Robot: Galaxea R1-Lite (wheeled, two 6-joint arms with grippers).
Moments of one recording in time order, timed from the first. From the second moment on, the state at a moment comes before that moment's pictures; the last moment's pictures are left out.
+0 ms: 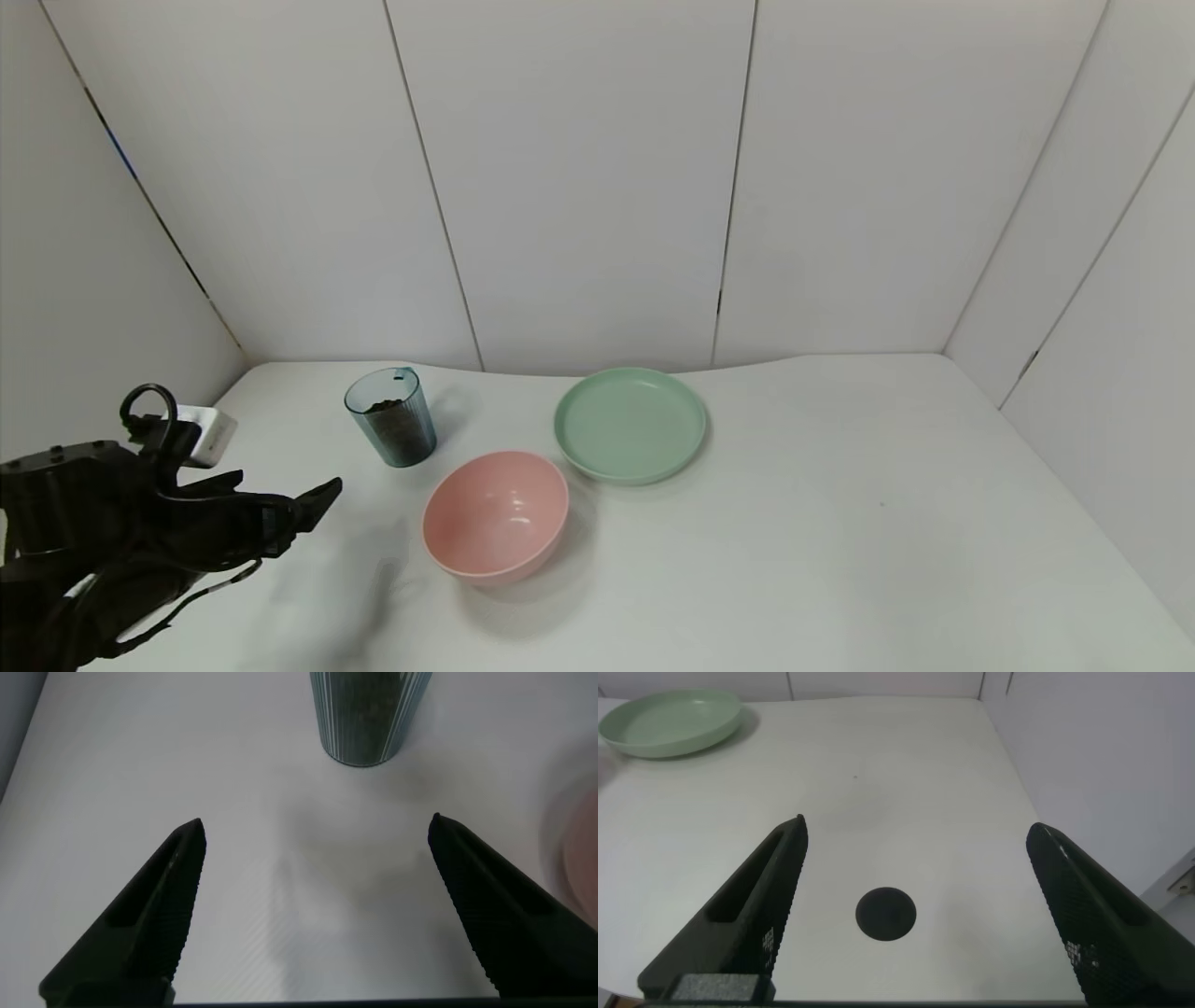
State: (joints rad) left arm 0.18 1.77 -0.29 -1.10 -0.13 0.16; right arm -0.01 0.00 0.00 0.00 0.00 0.01
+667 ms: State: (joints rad) left arm 0.10 2.15 -0.25 -1.52 -0.13 0.12; right arm -0.01 0.00 0.00 0.00 0.00 0.01
